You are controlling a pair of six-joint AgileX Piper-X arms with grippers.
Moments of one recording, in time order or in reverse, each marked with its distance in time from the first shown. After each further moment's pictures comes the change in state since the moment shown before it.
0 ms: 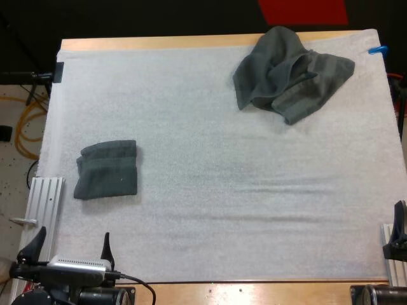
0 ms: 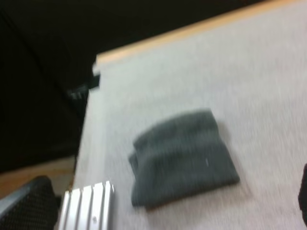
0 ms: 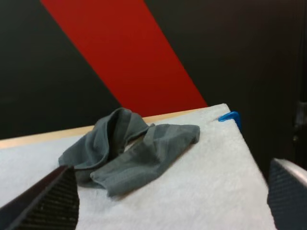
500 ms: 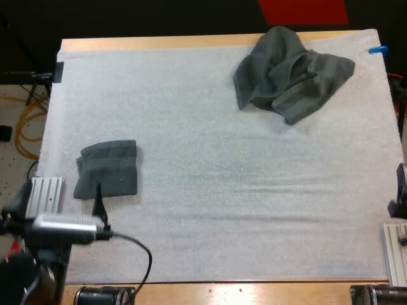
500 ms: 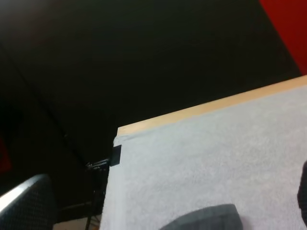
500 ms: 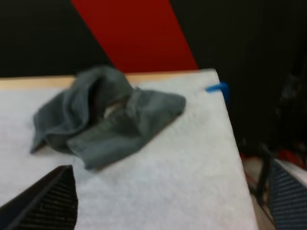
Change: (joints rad) left arm 0.000 0.221 -0.066 -0.353 0.000 0.003; right arm 0.000 0.396 -0.255 0.059 0.000 -0.164
